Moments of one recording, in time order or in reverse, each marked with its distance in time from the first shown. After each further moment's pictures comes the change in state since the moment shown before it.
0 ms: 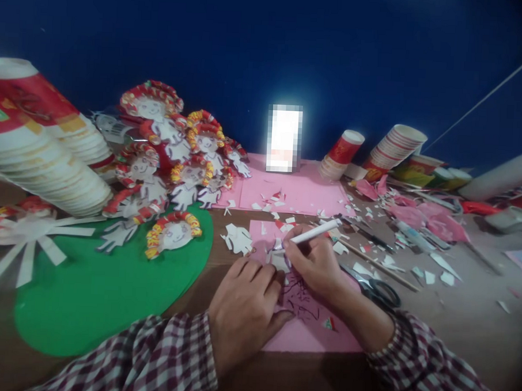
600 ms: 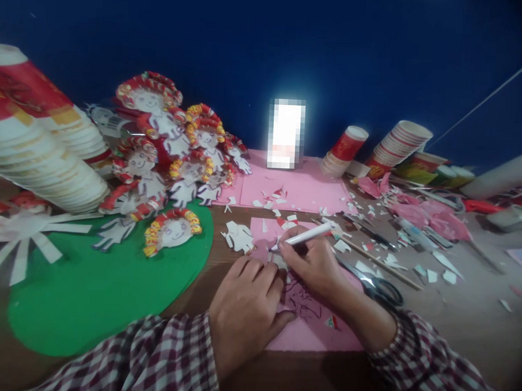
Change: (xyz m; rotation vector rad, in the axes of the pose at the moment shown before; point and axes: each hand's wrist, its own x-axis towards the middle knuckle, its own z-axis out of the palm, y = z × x) left_hand -0.001 0.002 0.002 0.012 -0.034 -0.017; right_hand -0.002 -0.007 -0.001 -0.130 -0.080 -0.020
